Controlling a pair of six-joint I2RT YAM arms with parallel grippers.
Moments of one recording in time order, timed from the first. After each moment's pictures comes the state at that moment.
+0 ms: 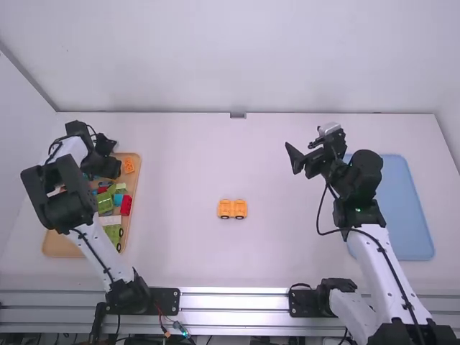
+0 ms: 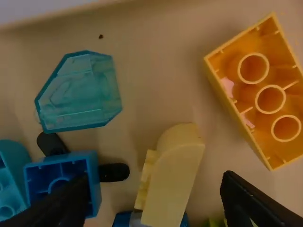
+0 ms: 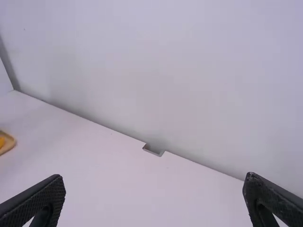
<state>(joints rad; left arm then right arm) 0.51 2.14 1.55 -0.75 0.06 0.64 0.02 1.06 0.67 0.26 -0.51 -0.12</state>
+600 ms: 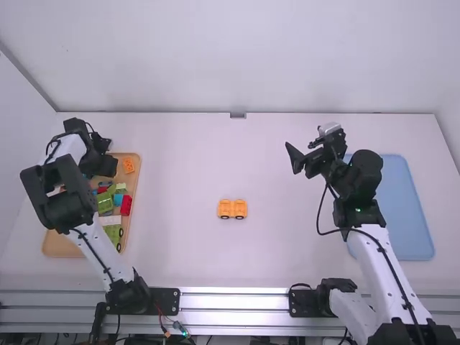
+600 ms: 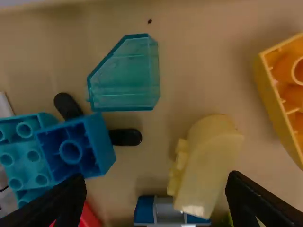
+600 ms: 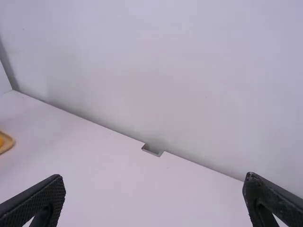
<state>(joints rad) 0.51 2.14 1.60 -0.79 -0.03 0.54 0.02 1.06 0.67 0.26 -0.51 -0.12</state>
